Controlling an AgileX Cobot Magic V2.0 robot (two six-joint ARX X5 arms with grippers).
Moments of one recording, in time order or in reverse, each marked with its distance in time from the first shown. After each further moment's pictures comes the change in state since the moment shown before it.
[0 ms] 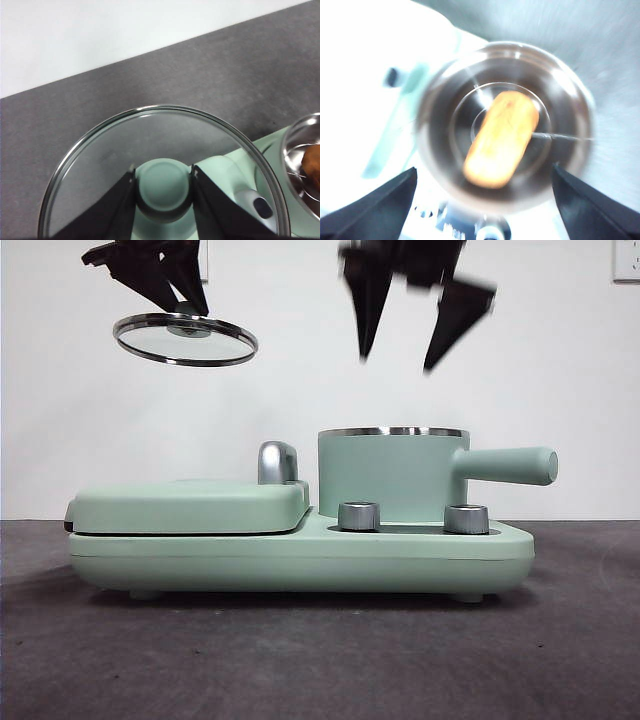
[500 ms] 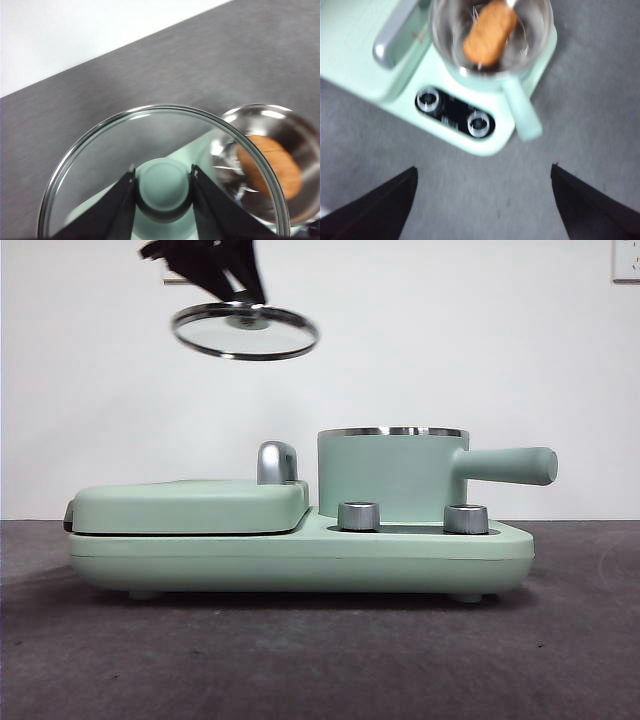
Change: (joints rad) left arm -0.155 0.000 0.000 0.006 0.000 -0.003; right arm 0.045 -0.724 -0.632 0.008 0.059 -0.019
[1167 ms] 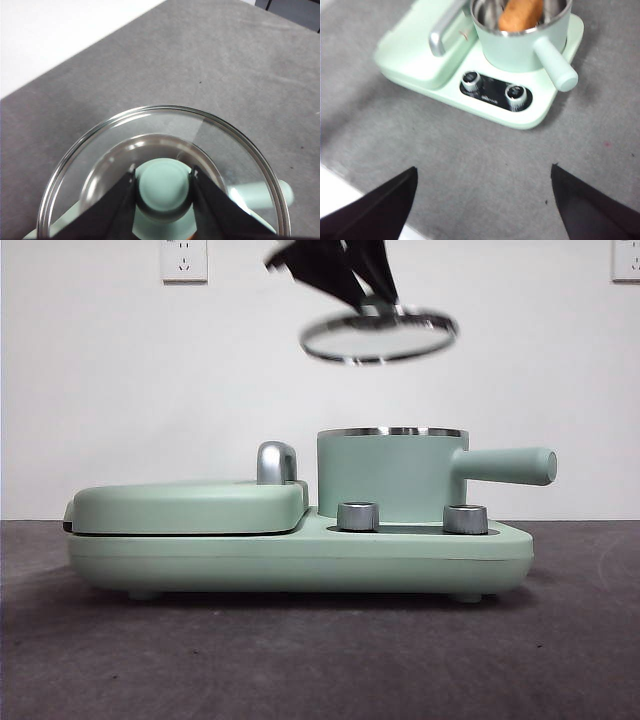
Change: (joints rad) left arm -0.248 0.109 0.000 0.171 0.002 0.003; right arm 0.000 -0.783 -0.689 0.298 -0.135 0.135
